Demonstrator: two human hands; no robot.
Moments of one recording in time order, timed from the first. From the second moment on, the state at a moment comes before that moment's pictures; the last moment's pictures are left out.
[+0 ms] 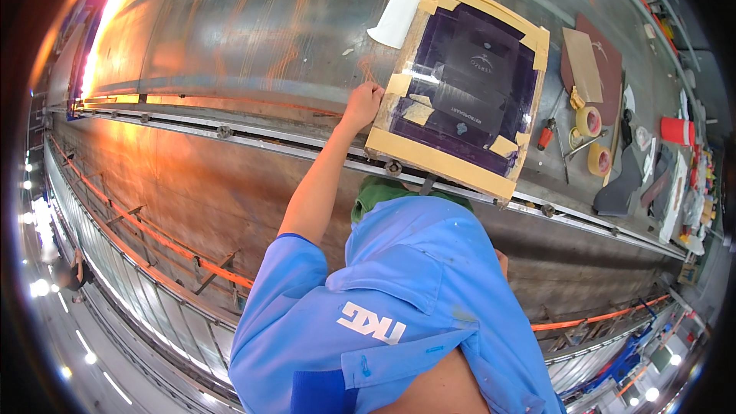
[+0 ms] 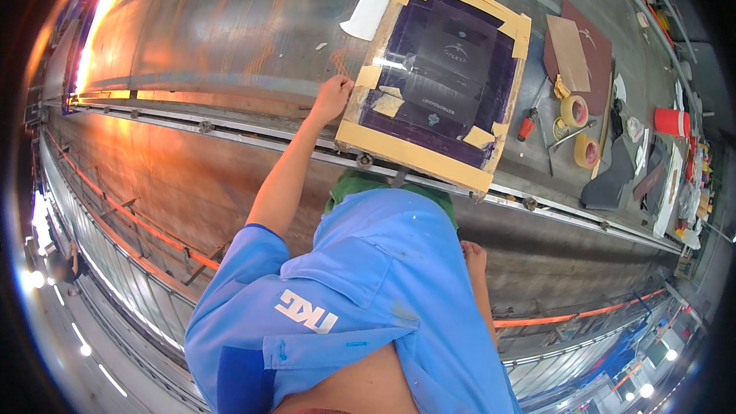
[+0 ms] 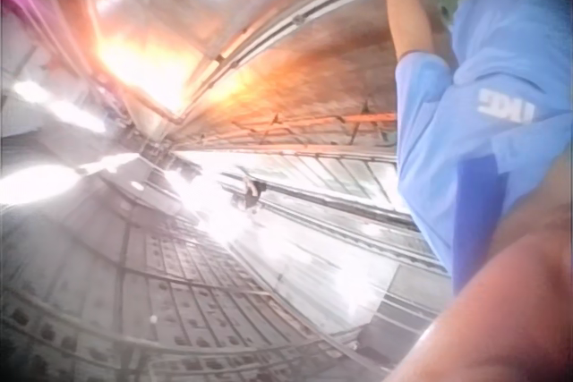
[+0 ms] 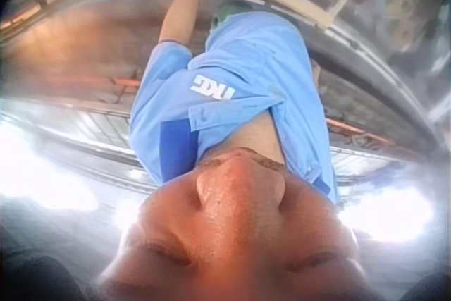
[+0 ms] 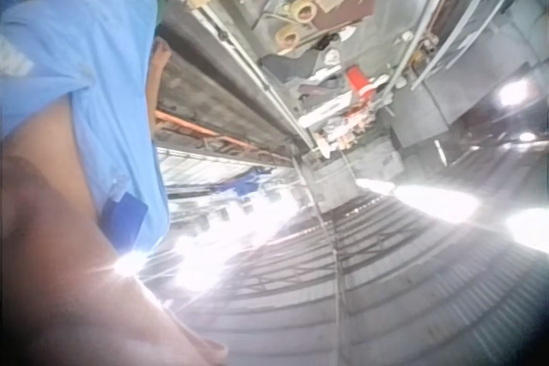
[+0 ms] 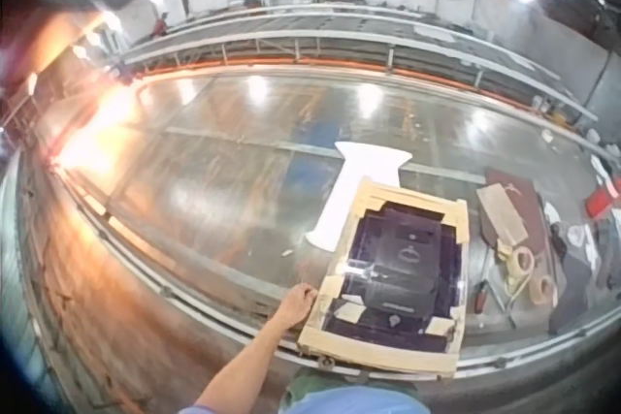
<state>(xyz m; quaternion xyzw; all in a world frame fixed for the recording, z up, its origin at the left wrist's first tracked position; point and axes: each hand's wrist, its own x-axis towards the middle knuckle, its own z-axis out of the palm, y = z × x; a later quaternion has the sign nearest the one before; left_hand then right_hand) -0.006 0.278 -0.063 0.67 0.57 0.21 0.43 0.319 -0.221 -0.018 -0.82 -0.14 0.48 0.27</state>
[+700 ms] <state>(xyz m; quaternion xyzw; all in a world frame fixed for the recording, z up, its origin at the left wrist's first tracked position) -0.008 0.262 -0.049 0.43 0.57 0.30 0.63 0.319 -0.201 -0.004 -0.82 -0.15 0.51 0.23</state>
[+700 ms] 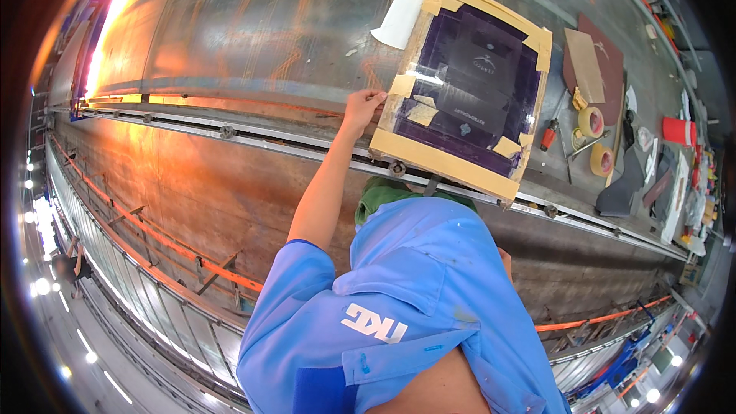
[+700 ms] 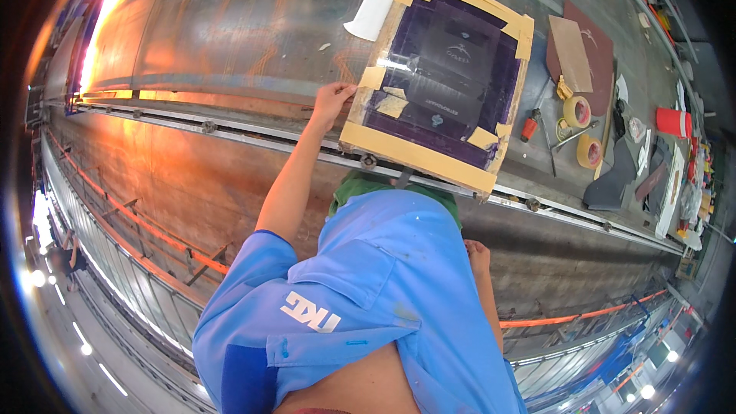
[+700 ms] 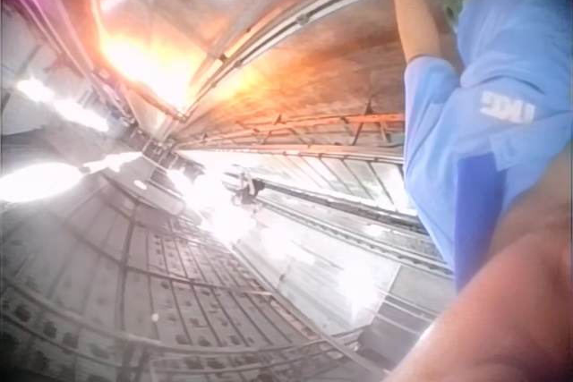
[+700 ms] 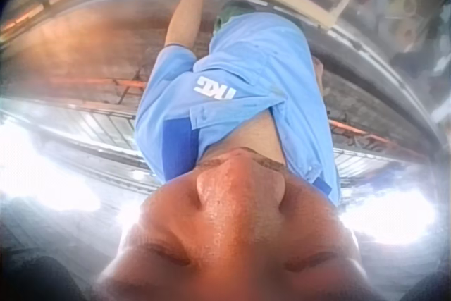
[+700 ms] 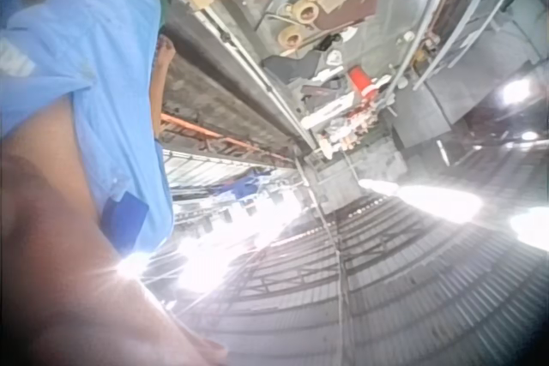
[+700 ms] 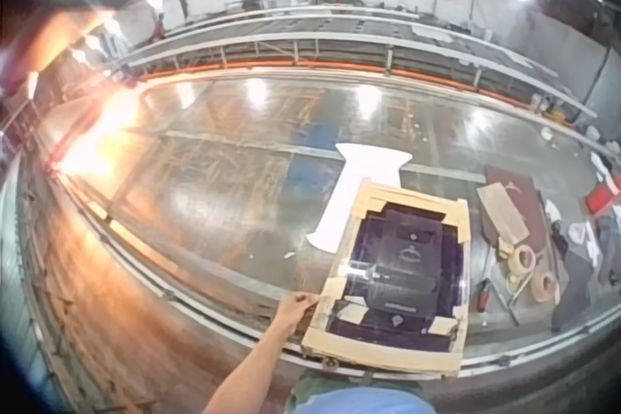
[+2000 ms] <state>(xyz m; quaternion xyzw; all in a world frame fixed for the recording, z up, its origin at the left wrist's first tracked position) 0.014 0.250 -0.083 0.28 0.68 0.39 0.55 0.283 -0.032 0.046 -0.73 -0.56 0.23 0.32</state>
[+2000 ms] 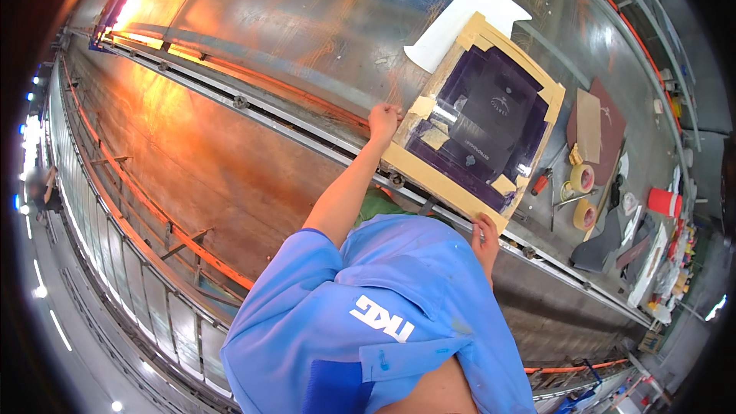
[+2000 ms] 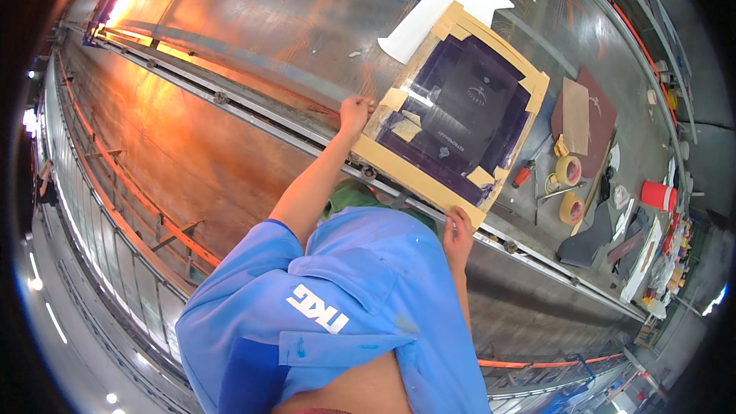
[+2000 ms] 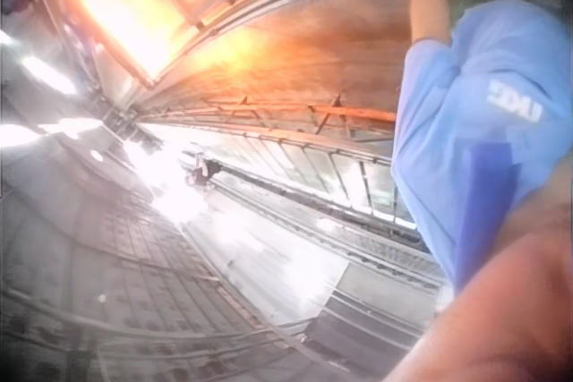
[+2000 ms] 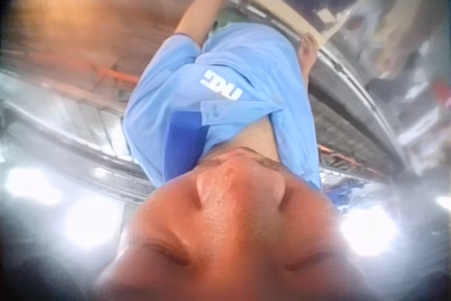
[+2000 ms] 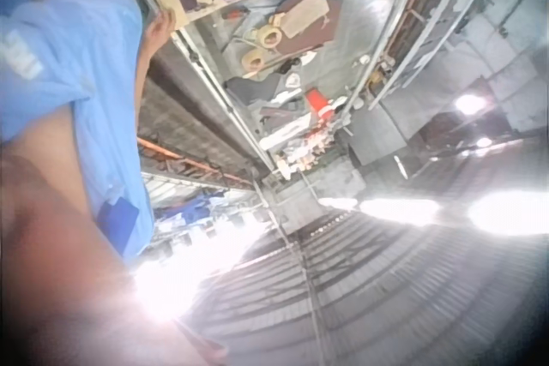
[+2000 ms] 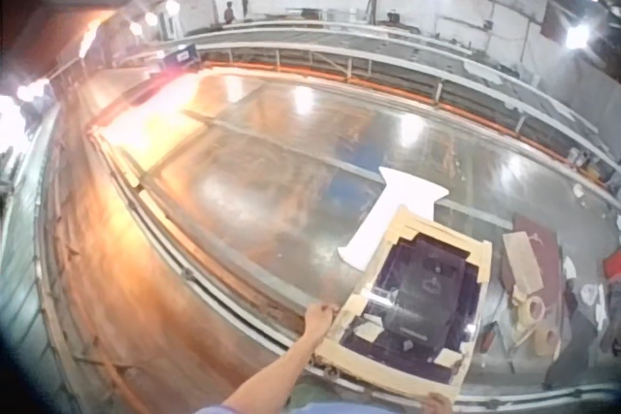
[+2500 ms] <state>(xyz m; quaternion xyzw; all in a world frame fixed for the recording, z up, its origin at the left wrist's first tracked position) 0.063 0.160 0.066 0.49 0.47 0.43 0.60 0.221 0.110 0.120 -0.60 -0.40 0.50 0.47</state>
